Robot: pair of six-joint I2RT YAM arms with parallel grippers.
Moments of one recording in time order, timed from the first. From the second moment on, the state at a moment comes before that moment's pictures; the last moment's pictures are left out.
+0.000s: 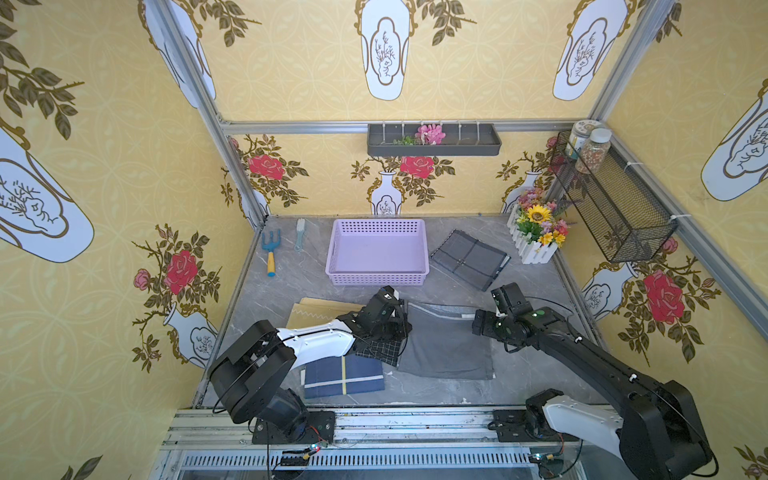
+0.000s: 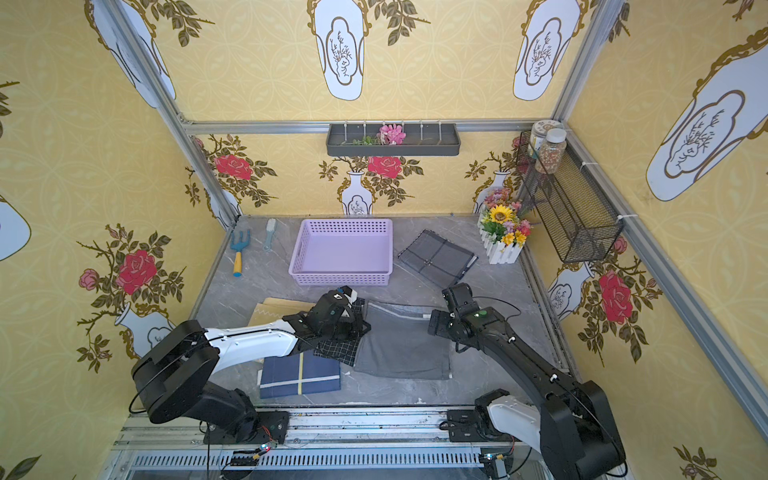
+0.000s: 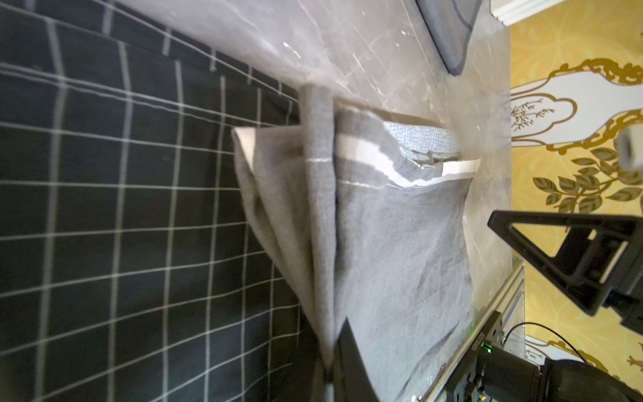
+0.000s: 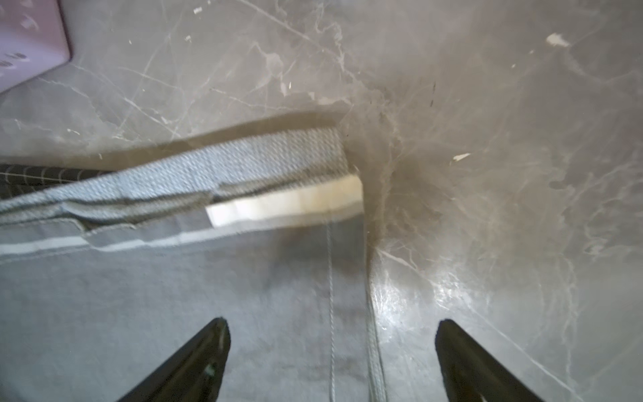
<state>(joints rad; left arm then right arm) -0.81 1.51 0.68 0.02 0.19 -0.89 0.33 1.14 0.64 -0.66 -0.01 0.57</state>
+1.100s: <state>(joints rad) -0.74 1.52 0.66 -0.02 0.21 -0.83 0.30 1.38 0.63 -0.50 -0.23 0.55</state>
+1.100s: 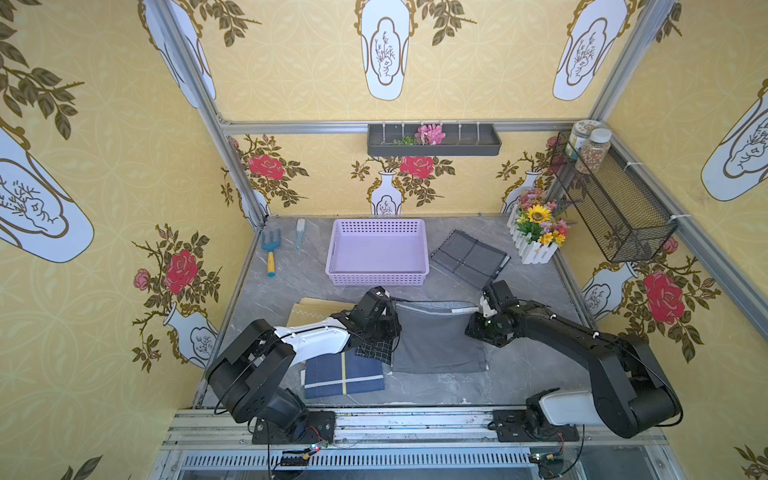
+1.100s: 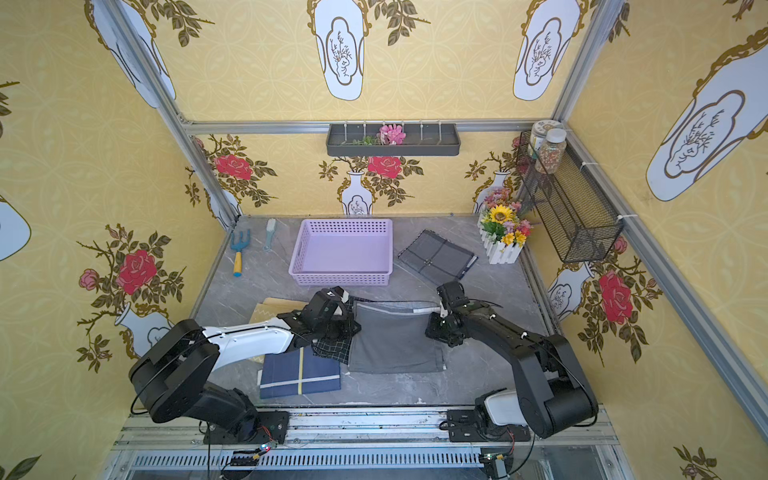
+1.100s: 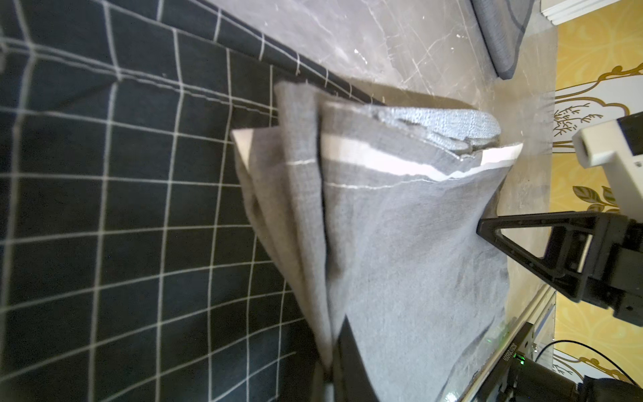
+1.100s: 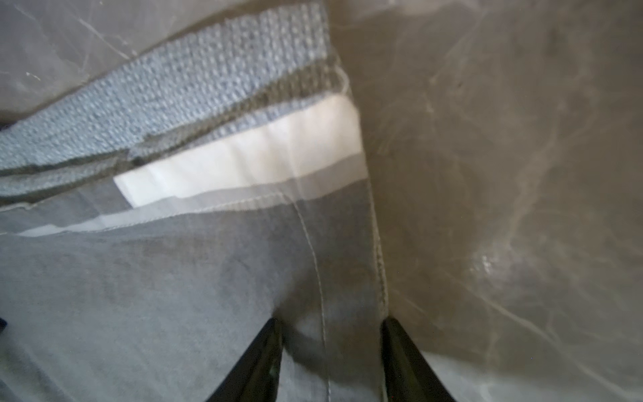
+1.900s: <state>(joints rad) -0.74 1.45 0.67 -0.04 0.18 -0.83 0.29 1.27 0.66 -0.54 -0.26 0.55</state>
